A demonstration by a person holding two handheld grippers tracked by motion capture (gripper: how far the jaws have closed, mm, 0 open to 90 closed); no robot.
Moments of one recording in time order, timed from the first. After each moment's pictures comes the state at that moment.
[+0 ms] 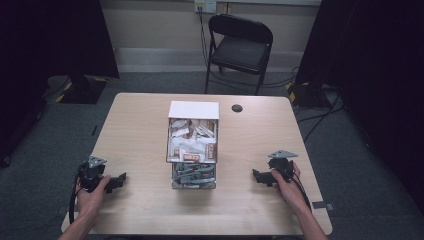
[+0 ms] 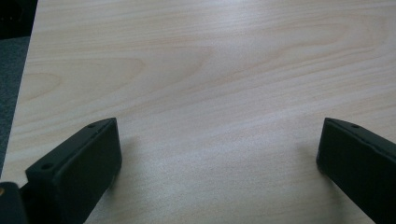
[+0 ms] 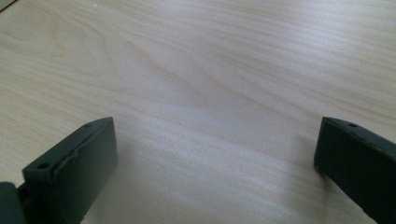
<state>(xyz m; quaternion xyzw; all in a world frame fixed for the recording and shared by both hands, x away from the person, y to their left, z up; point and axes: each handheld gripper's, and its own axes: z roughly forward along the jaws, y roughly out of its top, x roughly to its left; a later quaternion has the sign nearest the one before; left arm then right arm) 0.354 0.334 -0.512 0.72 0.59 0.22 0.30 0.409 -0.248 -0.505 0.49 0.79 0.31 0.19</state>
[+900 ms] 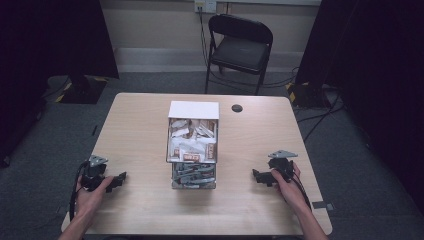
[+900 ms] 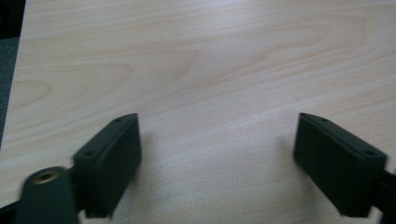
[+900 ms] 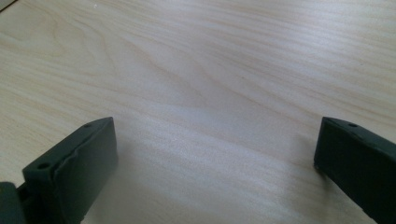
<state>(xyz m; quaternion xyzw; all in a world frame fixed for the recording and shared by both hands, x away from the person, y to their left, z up) 0.354 0.331 -0.505 0.73 0.58 0.21 0.30 0.410 -0.248 -0.505 0.49 0.79 0.31 0.19</state>
